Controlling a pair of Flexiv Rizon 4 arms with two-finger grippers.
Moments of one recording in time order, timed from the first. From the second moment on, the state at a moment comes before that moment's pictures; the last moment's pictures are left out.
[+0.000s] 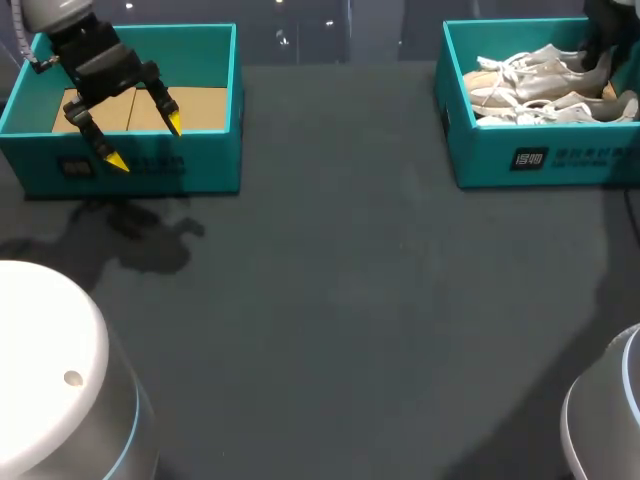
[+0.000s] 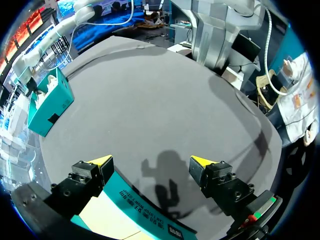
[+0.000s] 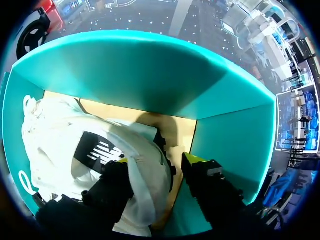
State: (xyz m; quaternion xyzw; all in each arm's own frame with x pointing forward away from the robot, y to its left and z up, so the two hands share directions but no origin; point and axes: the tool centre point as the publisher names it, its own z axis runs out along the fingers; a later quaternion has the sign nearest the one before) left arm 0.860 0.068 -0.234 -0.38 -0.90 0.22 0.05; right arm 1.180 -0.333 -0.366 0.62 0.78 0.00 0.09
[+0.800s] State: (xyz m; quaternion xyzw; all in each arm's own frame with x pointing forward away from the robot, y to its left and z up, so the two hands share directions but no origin) left arm 0.868 0.068 -0.222 -0.30 -0.92 0.24 0.05; right arm 1.165 -0.300 -0.293 0.61 0.79 0.03 0.10
